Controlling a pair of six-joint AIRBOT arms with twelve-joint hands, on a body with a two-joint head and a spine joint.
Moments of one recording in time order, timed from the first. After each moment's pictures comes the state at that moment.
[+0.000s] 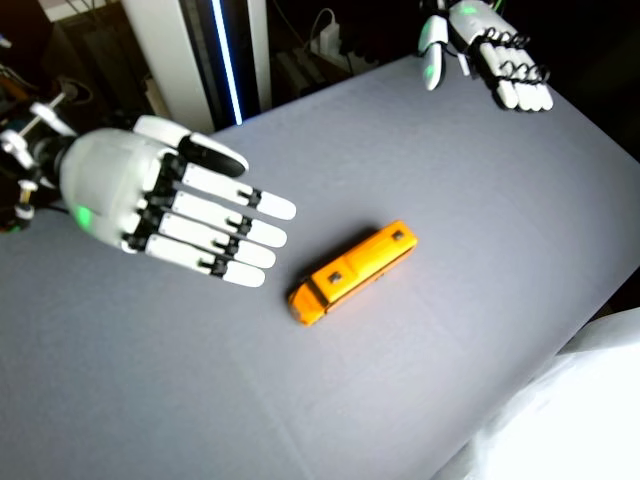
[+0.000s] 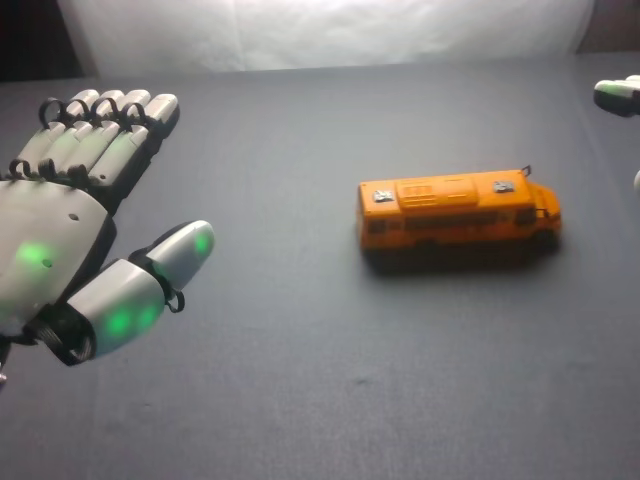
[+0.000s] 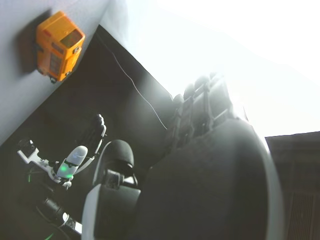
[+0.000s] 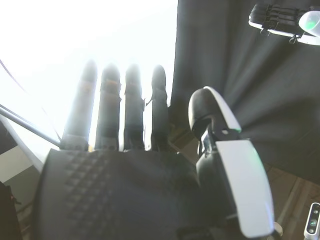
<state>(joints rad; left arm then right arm) 1.14 -0.81 0.81 -0.43 -1.44 1.17 -1.28 -0.94 1.09 0.26 1.48 -0.51</state>
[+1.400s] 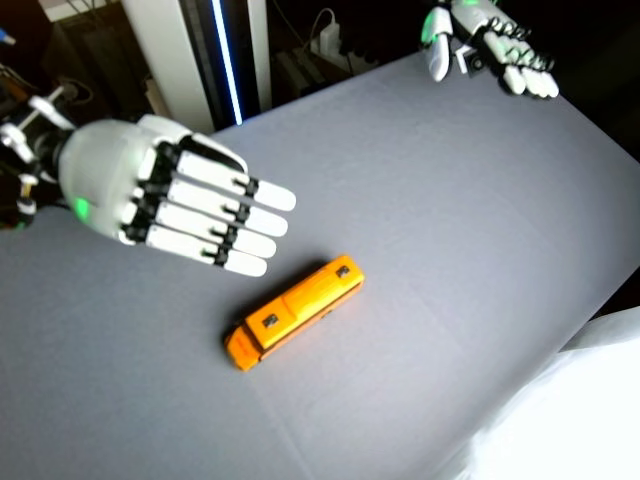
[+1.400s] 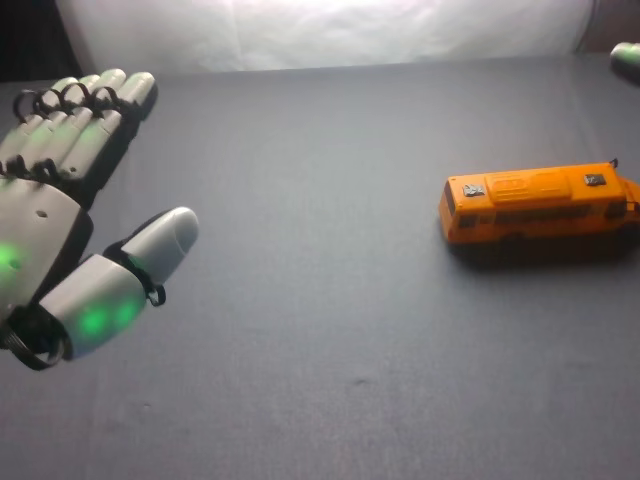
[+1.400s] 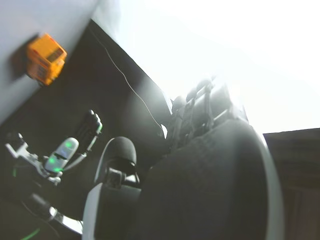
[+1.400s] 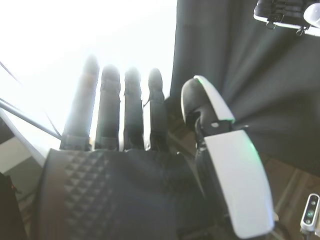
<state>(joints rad) 1.18 -0.81 0.81 -0.42 -1.57 1.07 -1.28 -0.94 1.08 0.27 1.59 -0.51</state>
